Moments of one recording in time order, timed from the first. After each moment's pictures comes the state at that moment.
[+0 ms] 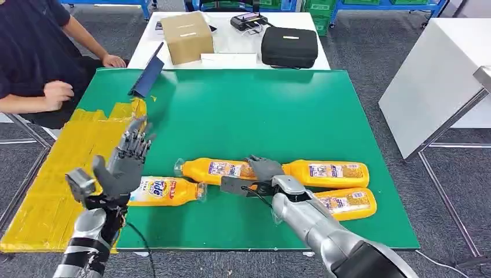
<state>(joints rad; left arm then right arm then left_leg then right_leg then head) -0.24 -0.02 -0.01 -1.31 0.00 -0.40 -0.55 -0.66 0.14 0.69 -0.43 0.82 0.03 0.16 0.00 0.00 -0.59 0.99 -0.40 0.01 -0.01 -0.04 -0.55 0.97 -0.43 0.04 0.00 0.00</state>
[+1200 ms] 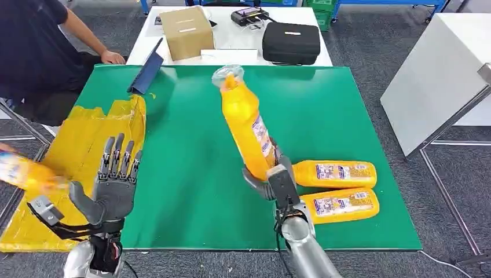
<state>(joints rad) 0.00 -0.11 0.03 -1.55 0.27 -0.43 -0.38 -0.20 0.21 0.30 -1.19 0.27 -0.22 -0.38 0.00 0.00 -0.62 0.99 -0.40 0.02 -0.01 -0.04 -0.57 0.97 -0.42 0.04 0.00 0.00</state>
